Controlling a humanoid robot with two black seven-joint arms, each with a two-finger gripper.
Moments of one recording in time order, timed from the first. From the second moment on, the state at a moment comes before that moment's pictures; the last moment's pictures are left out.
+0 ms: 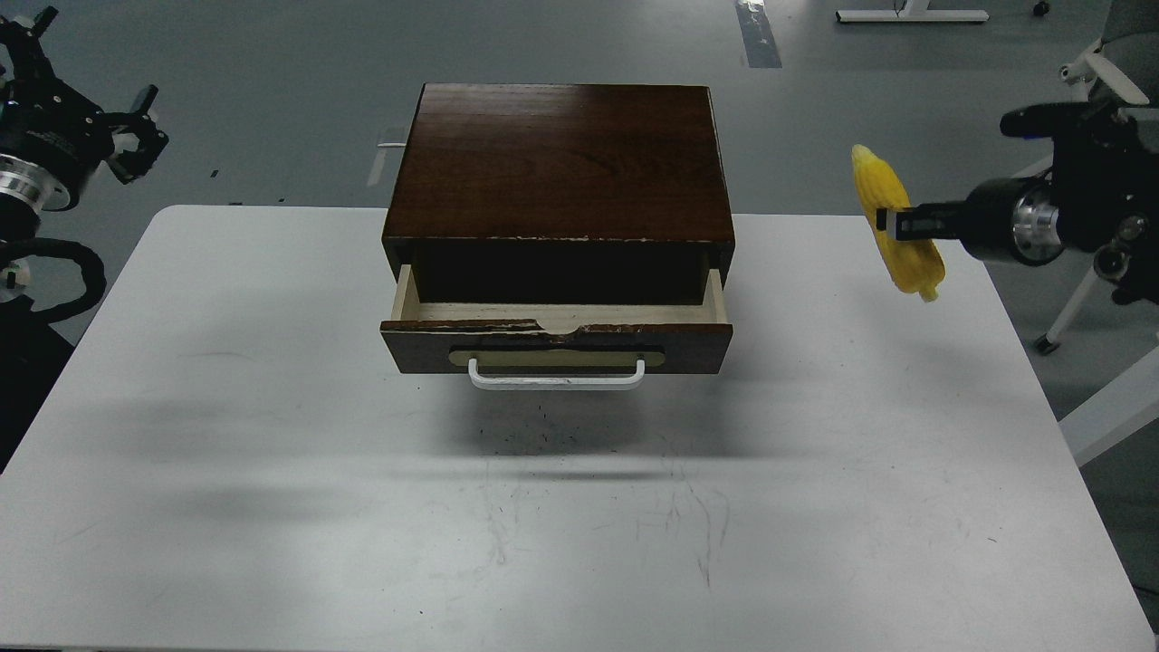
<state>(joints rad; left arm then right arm) -0.93 0.55 -0.63 -0.38 -0.27 -0.49 -0.24 1.37 -0.76 -0.18 1.01 -1.22 0.30 0.14</state>
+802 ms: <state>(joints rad) -0.91 0.55 -0.63 -0.38 -0.28 -0.49 -0.25 1.83 -0.36 -0.19 1.34 -1.84 0.31 0.22</state>
